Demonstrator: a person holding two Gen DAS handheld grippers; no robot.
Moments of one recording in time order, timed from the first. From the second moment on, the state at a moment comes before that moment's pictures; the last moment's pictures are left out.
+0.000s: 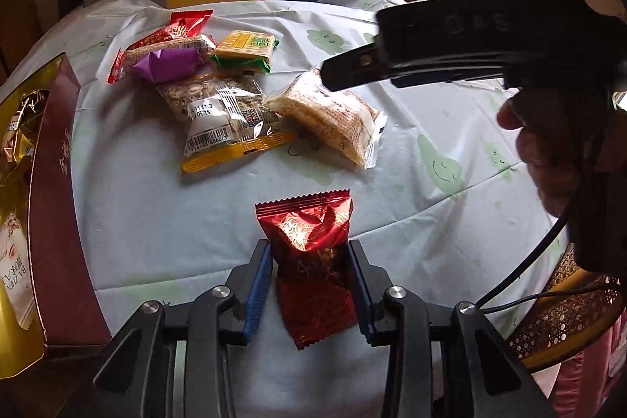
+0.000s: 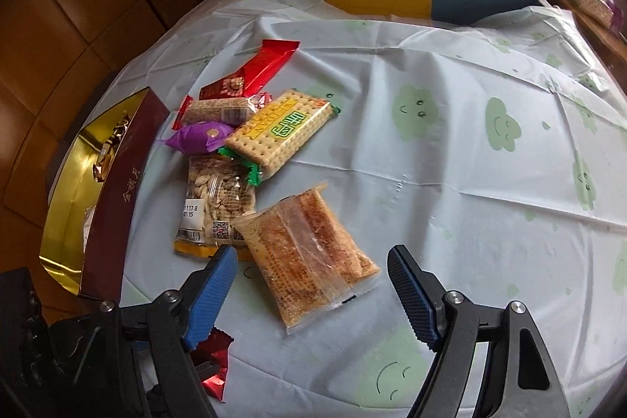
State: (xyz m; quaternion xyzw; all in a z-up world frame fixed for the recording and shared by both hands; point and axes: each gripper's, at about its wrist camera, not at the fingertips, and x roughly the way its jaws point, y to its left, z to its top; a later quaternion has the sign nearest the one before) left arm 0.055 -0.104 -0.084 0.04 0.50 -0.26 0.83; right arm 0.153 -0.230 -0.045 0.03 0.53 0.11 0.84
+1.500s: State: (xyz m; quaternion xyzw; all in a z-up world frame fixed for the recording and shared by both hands) left arm 0.159 0.138 0.001 -0.20 0.44 -0.07 0.87; right arm 0.162 -0.204 -0.076 -0.10 0.57 0.08 0.82
